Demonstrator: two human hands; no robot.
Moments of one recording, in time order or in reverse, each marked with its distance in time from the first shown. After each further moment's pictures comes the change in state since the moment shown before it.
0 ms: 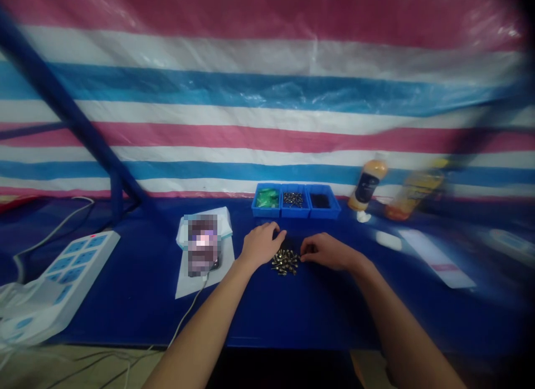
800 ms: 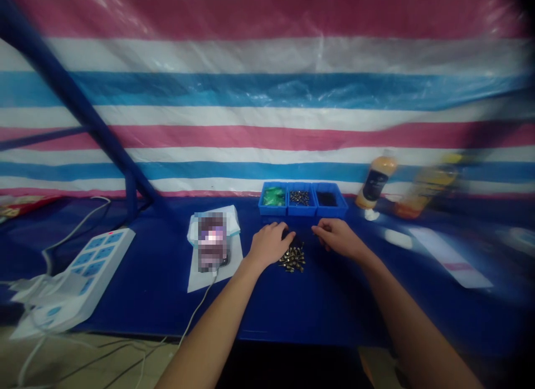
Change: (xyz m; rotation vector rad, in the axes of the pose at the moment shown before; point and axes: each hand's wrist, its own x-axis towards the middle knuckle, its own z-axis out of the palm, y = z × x) left_hand -0.008 0.003 -0.001 0.026 -0.009 0.059; right_hand 0.005 0.003 -0.003 0.217 0.372 0.146
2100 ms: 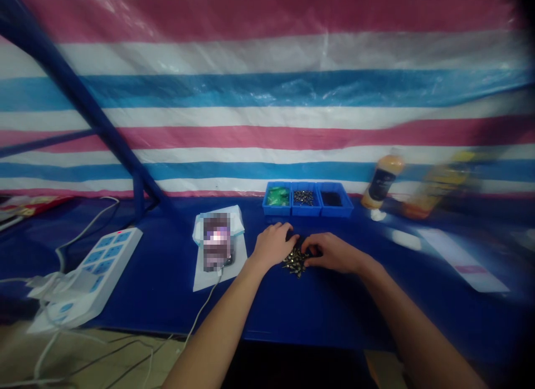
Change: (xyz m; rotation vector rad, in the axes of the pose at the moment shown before) left_hand -0.001 0.001 -0.002 0.014 -0.016 0.001; right_hand -0.008 -0.015 0.016 -0.315 -0.314 -0.305
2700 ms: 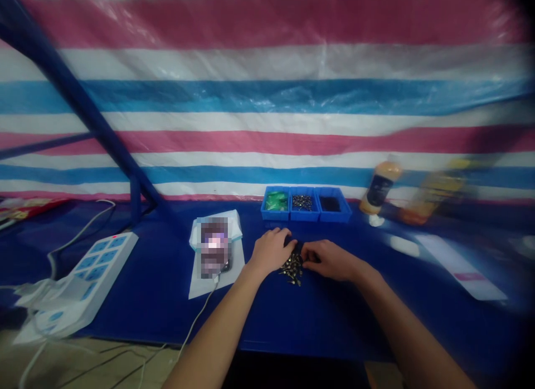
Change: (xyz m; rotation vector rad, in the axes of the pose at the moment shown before) left_hand 0.000 0.001 -0.003 0.006 -0.024 -0.011; right_hand -0.001 -0.001 0.003 -0.008 -0.023 0.031
